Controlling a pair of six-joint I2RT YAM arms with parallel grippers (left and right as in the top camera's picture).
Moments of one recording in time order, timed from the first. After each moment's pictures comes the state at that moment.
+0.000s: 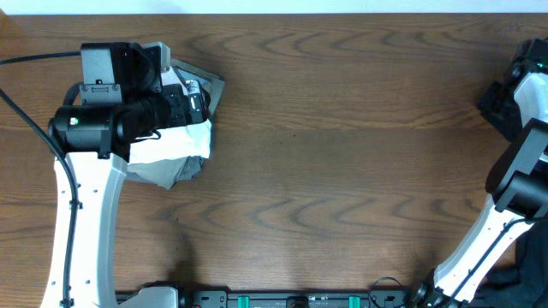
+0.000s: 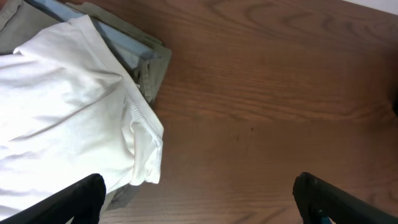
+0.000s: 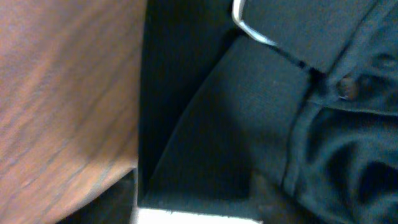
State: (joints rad) left arm 0.00 1.38 1.47 -1.02 0.32 -0.16; right arm -0.43 2.30 1.80 -0.77 0.23 0.25
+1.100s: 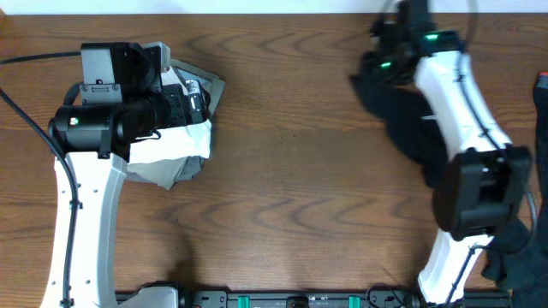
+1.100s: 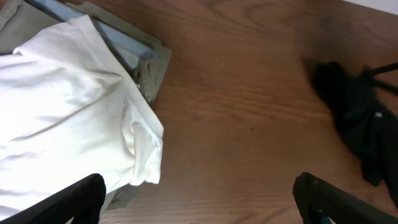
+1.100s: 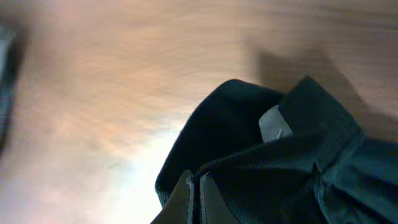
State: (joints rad) left arm 0.00 1.38 1.47 -1.02 0.32 -0.16; right arm 0.18 2.05 1.82 -0.92 -0.29 0.07
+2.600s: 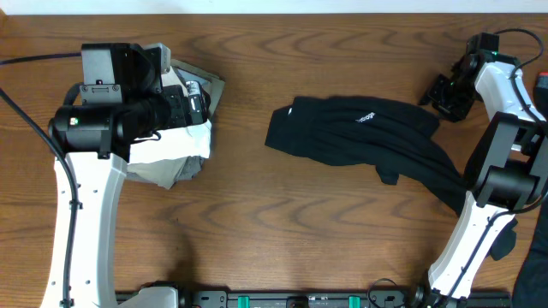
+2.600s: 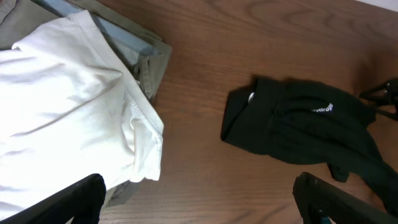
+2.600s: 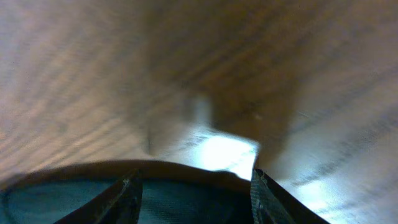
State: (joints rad) left arm 0.00 1.38 1.47 -1.03 0.32 -0.16; right arm -0.25 2.30 1.81 -0.94 -0.18 0.36
